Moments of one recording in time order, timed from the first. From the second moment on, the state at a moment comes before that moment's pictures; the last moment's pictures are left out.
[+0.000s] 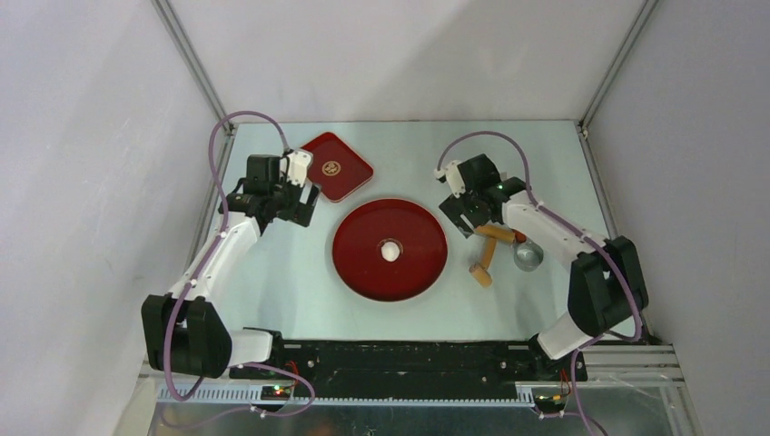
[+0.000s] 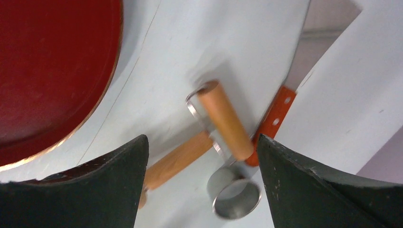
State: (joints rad) left arm -0.12 1.28 1.03 -0.54 0.04 0.29; right arm 0.48 1.59 1.18 -0.59 0.17 -0.35
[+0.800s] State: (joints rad) left arm -0.12 1.24 1.00 -0.51 0.08 0.26; right arm 0.16 1.78 1.18 -0.80 -0.26 -0.03
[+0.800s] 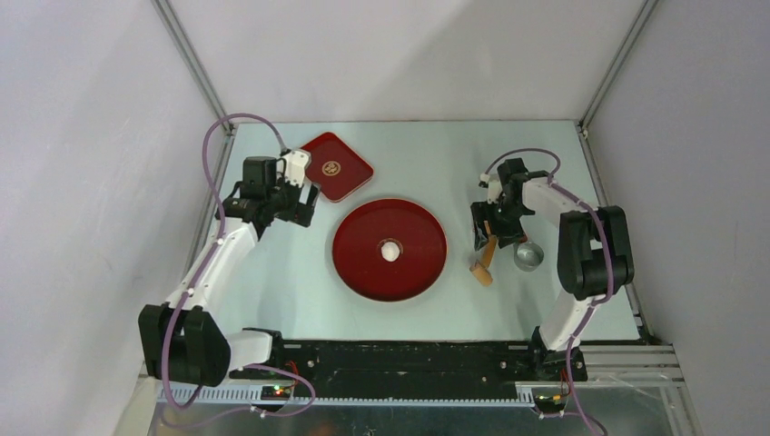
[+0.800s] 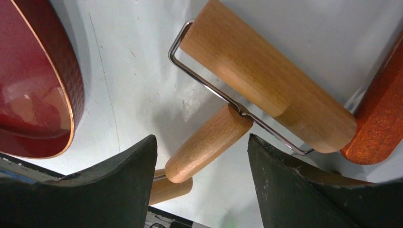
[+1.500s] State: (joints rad) left arm -0.09 1.19 1.01 -0.49 0.16 0.21; right arm 0.26 1.81 1.21 -0.78 -0.13 -0.11
